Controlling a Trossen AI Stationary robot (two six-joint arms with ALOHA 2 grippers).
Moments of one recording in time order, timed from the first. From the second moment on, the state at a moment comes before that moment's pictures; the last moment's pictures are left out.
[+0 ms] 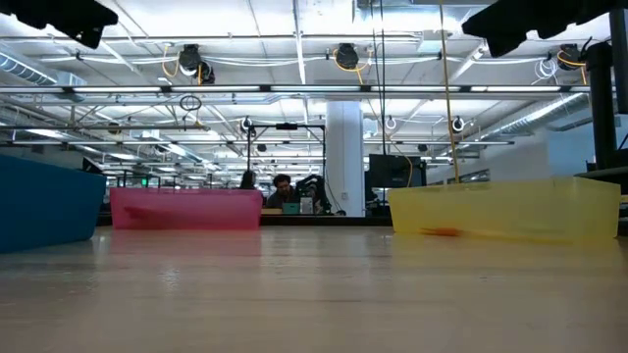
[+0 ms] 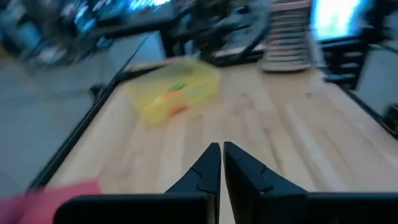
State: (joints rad) left arm -0.59 0.38 0.55 -0.49 -0.59 -0.05; right arm 0.35 0.71 0.51 -0.05 0.34 -0.02
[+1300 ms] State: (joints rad) left arm -0.27 0.30 0.02 0.32 -0.25 0.22; right arm 0.18 0.14 0.16 -0.09 0.23 0.00
